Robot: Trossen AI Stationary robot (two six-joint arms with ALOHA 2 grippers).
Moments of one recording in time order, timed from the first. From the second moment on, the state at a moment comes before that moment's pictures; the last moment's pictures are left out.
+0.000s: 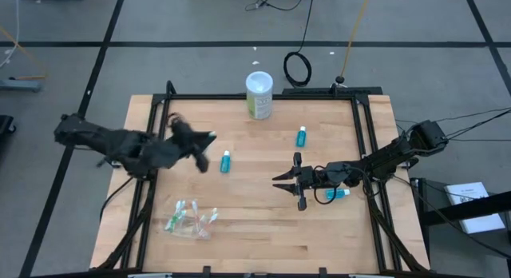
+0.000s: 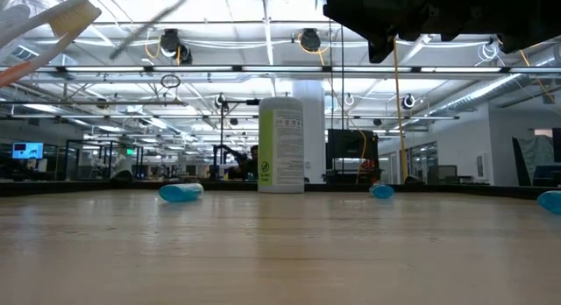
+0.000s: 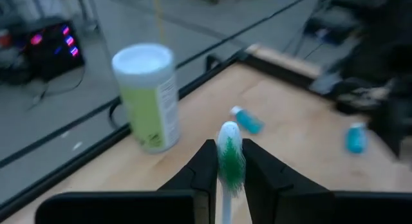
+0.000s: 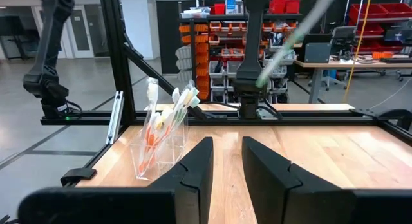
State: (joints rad) left arm -0.27 1.07 1.10 -0.58 -0.80 -0.50; right arm 0.31 1.45 0.51 0.98 0.23 0.04
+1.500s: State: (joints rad) left arm -1.50 1.30 0.94 -0.60 -1.56 -1.07; right arm 0.31 1.45 0.51 1.00 0.23 0.06
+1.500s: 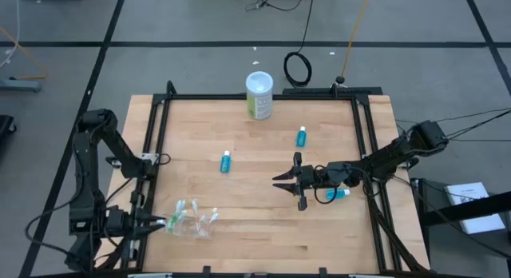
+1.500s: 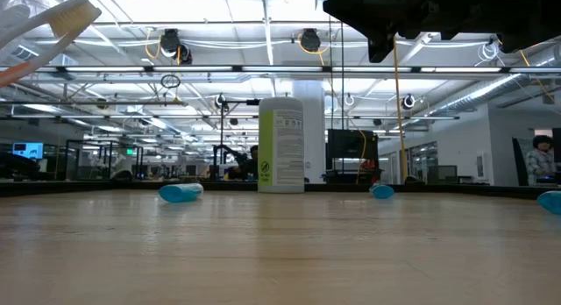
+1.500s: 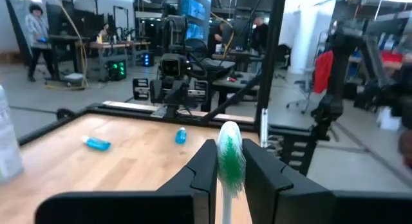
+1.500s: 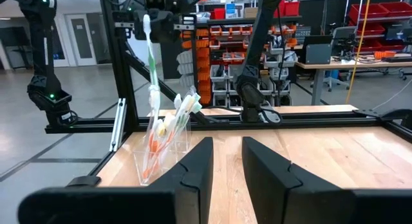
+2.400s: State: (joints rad) left arm -1.52 1.31 0.70 -0.17 -1.57 -0.65; right arm 0.30 1.45 0.51 1.00 0.23 0.07
